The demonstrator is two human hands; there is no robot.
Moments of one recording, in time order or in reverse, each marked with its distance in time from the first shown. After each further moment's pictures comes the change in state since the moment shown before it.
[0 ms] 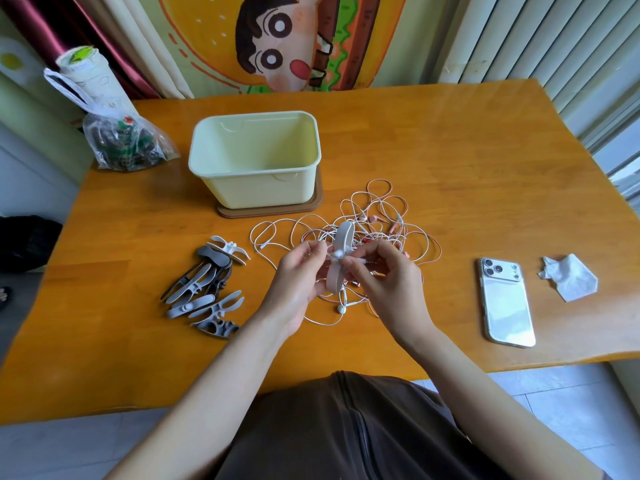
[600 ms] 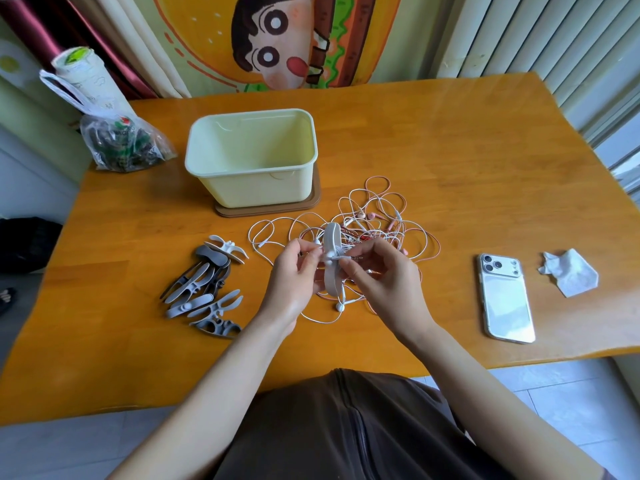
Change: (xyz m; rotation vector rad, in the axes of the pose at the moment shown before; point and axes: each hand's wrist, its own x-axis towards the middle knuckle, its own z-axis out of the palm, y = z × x) left_hand 0.001 -0.008 0.000 0.239 0.122 0.116; right_hand 0.001 -0.002 -0.005 0.008 -0.041 0.013
